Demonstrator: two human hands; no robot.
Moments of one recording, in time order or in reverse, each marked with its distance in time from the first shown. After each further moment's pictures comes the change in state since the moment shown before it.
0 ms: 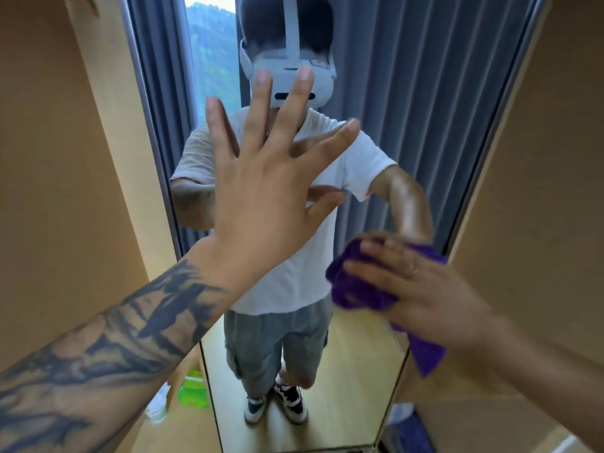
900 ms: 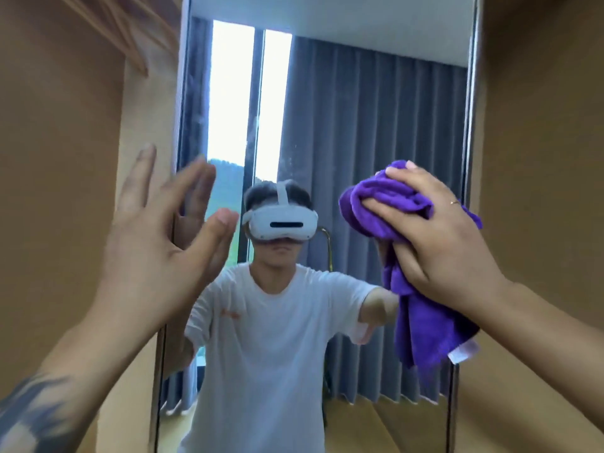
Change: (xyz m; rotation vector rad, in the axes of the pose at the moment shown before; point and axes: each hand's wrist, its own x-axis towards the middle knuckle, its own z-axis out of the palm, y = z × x) left_hand -0.222 -0.053 0.076 -0.384 0.386 -0.340; right_hand -0.018 -0.049 0.063 -0.100 0.366 0.315
